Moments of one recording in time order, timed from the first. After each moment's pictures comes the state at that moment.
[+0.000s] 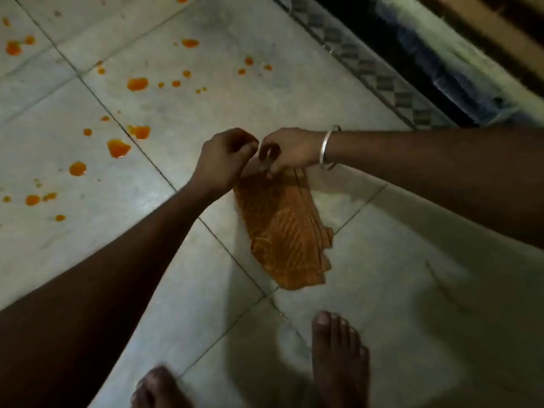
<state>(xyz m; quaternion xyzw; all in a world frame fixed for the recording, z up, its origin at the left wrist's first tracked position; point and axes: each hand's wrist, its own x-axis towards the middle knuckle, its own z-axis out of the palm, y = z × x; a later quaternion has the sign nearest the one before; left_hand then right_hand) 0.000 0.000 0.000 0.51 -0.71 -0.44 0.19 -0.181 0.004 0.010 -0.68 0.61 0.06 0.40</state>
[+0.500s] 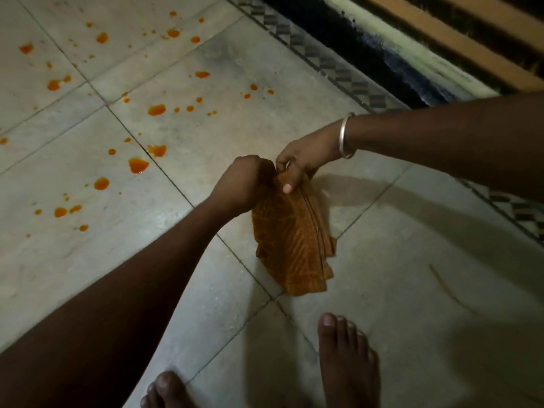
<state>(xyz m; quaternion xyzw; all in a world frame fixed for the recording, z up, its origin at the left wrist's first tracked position) -0.008 0.024 0.019 0.42 -0.86 -0.28 0.03 -0.199 0.016 0.050 -0.62 0.54 0.12 0.56</state>
